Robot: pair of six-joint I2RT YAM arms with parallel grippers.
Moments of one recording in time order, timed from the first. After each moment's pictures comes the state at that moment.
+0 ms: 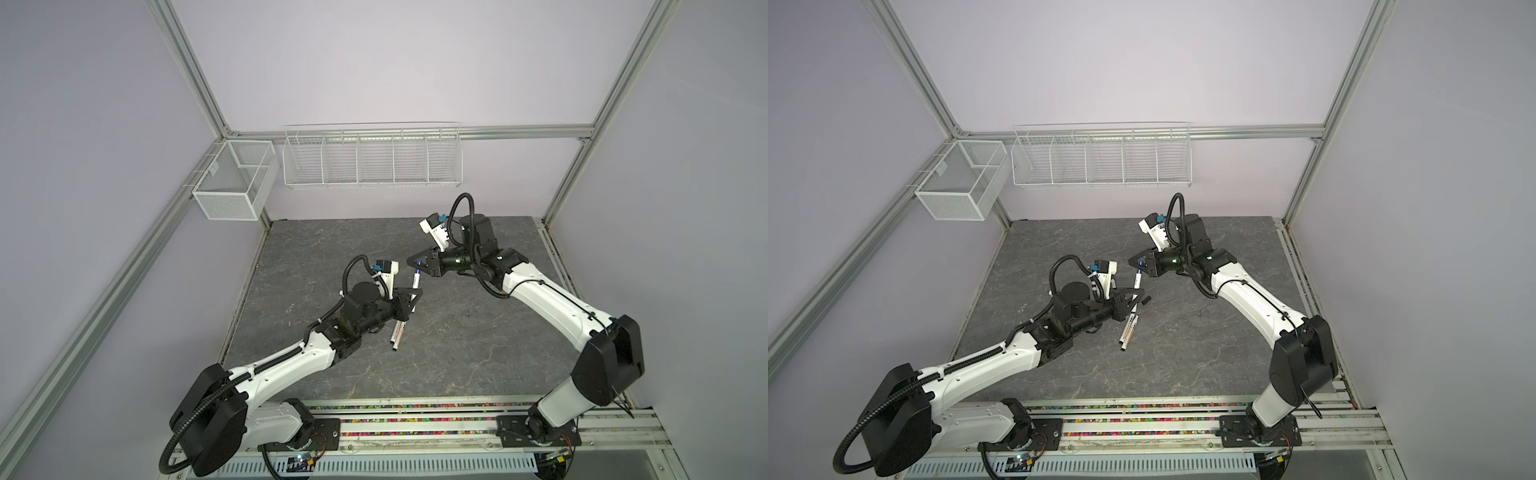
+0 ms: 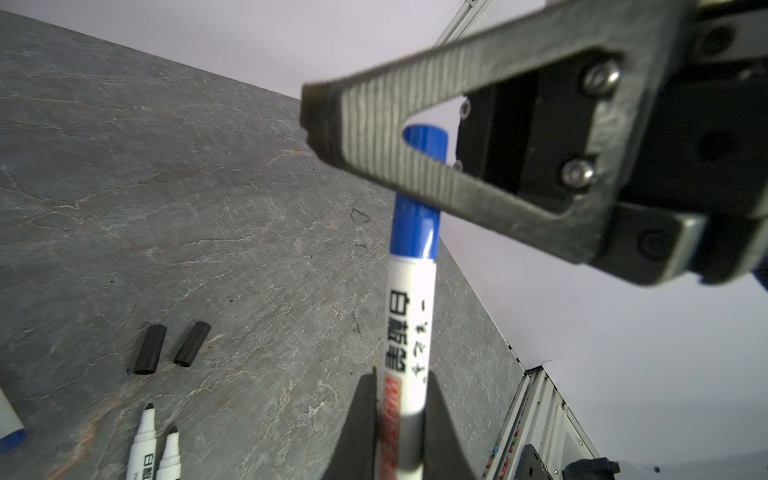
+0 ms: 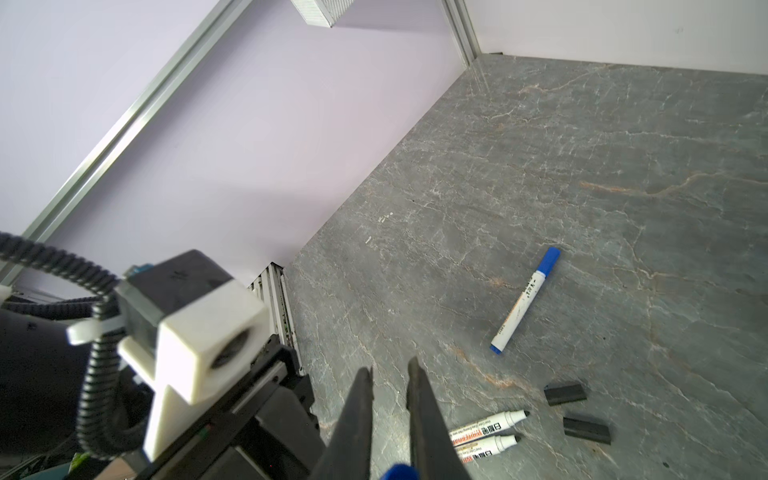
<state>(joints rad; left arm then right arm) -0.80 1.23 0.71 0.32 0.13 -0.65 0.54 1.60 1.37 -0.35 -0.73 0.25</state>
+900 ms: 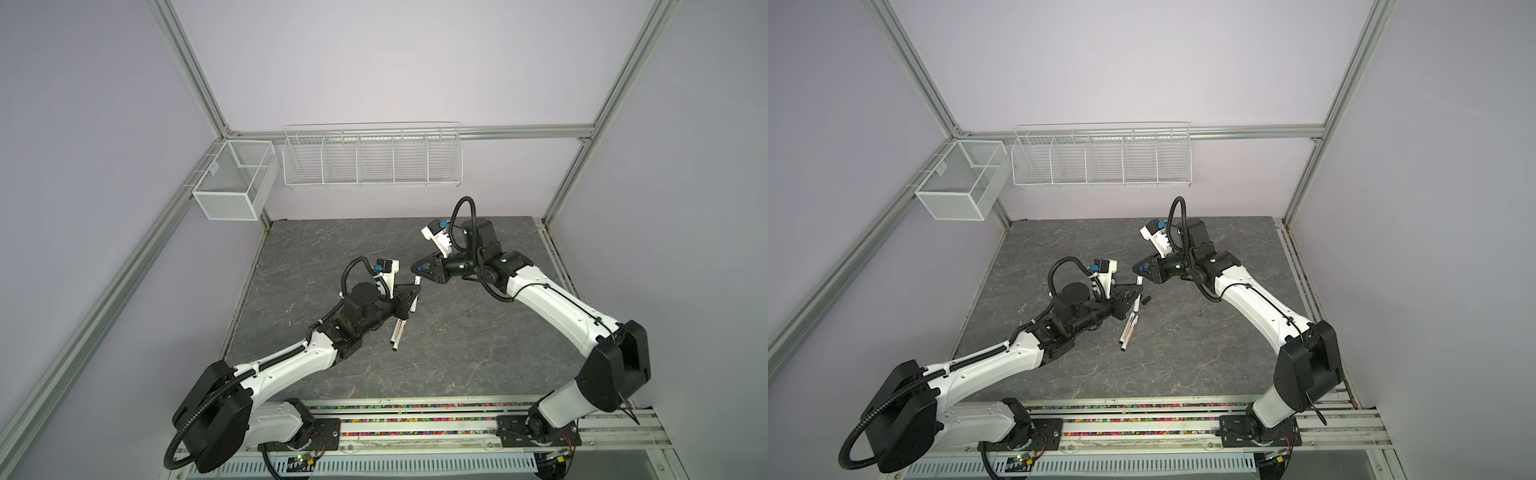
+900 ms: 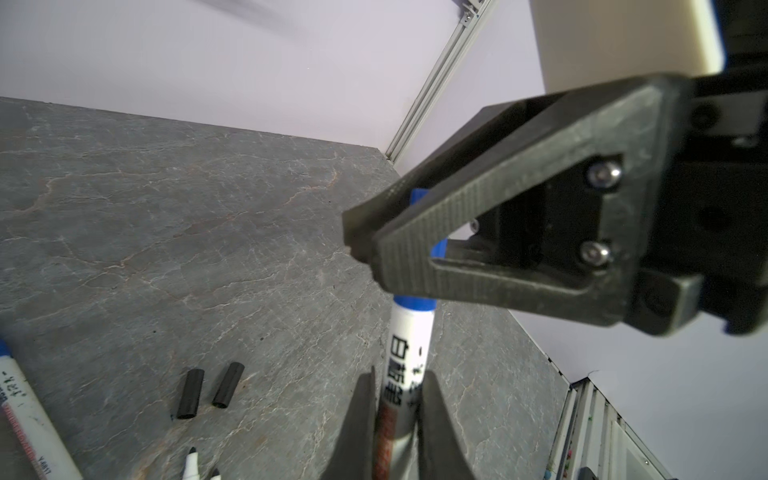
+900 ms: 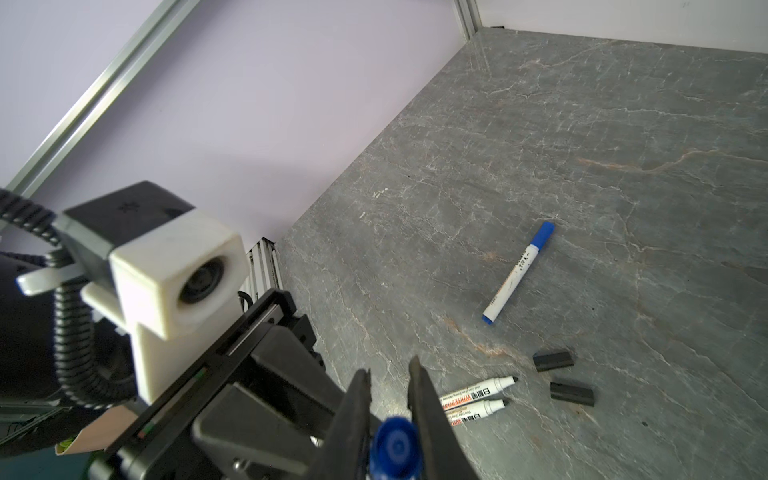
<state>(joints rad) -0.80 1.26 0.69 0.41 0.05 -0.52 0.54 1.56 1.36 -0.43 -0.73 0.17</state>
